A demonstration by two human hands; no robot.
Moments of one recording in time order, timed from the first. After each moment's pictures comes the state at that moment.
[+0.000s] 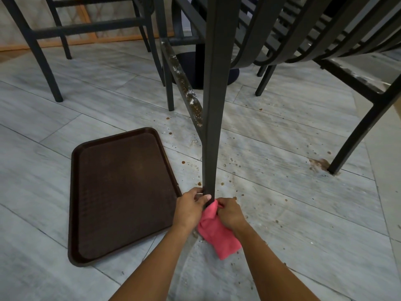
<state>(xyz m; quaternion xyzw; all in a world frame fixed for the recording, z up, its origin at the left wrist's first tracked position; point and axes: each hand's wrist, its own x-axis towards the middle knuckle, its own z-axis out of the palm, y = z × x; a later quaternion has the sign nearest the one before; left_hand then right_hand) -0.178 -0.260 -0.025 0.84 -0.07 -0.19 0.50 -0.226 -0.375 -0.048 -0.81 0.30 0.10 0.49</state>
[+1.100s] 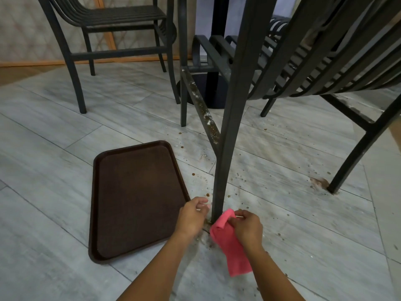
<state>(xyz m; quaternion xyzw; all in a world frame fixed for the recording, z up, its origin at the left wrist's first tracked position) -0.185 -0.228 0.003 0.83 -0.06 -0.22 0.51 -0.255 -0.356 -0.002 -0.78 0.44 -0.03 0.45</state>
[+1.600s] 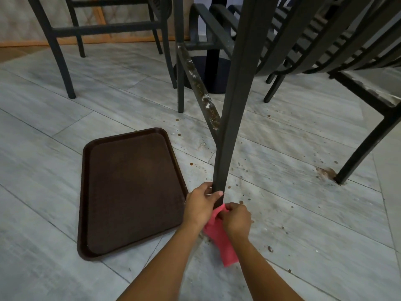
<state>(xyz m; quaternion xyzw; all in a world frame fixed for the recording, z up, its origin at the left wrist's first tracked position) -0.175 -0.261 -0.011 0.82 -0.08 -0.17 0.54 -0.229 -0.345 -0.044 -0.82 0.41 -0.02 0.39</state>
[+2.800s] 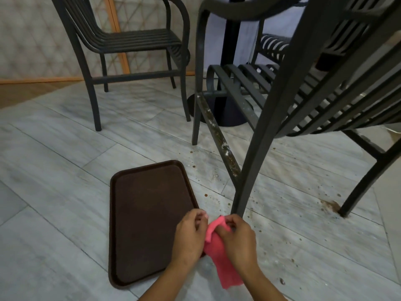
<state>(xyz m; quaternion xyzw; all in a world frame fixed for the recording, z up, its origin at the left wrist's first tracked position) -0.173 -0.183 0.060 0.84 -0.08 -0.09 0.53 -0.225 -0.286 0.078 -0.82 0.31 -0.09 0.47</state>
